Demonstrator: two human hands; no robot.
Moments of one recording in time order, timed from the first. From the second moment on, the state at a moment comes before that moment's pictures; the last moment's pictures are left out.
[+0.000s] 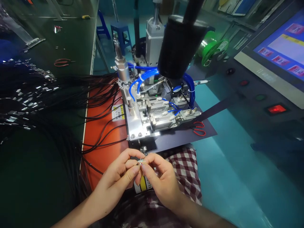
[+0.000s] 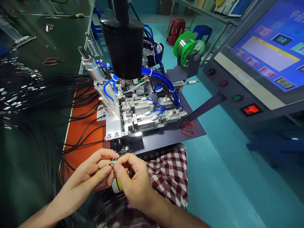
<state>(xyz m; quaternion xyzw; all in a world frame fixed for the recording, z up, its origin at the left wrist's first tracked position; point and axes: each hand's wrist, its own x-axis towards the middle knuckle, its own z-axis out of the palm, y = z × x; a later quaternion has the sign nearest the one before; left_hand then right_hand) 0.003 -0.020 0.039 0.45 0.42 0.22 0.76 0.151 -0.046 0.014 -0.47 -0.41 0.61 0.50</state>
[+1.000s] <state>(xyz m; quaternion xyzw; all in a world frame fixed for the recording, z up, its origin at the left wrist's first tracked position) 0.005 -0.018 0.040 0.38 0.49 0.26 0.74 0.160 -0.038 0.020 -0.52 -0.44 0.56 0.47</state>
